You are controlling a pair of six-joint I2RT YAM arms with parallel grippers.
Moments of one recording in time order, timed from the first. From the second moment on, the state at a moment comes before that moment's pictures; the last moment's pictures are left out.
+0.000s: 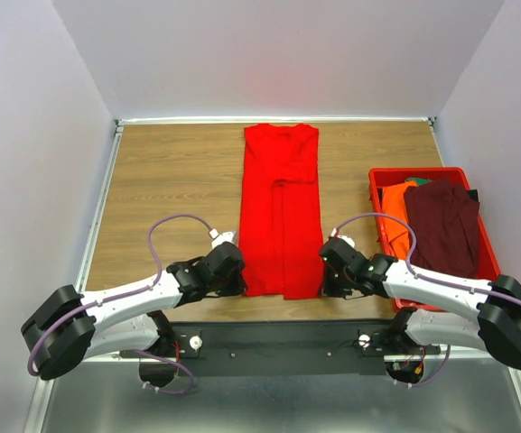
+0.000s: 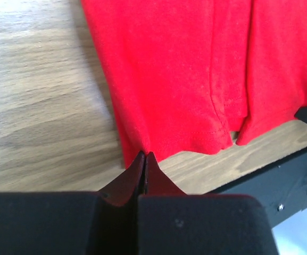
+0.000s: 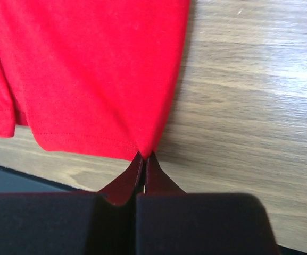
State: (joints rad) left arm -0.93 1.07 0.42 -0.26 -0.07 -0.94; right arm 0.88 1.14 0.49 -0.45 0.06 0.89
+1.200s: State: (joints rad) left arm -0.96 1.09 0.63 -0.37 -0.18 -0.90; right arm 1.09 1.32 0.87 -0.66 0.42 0.88
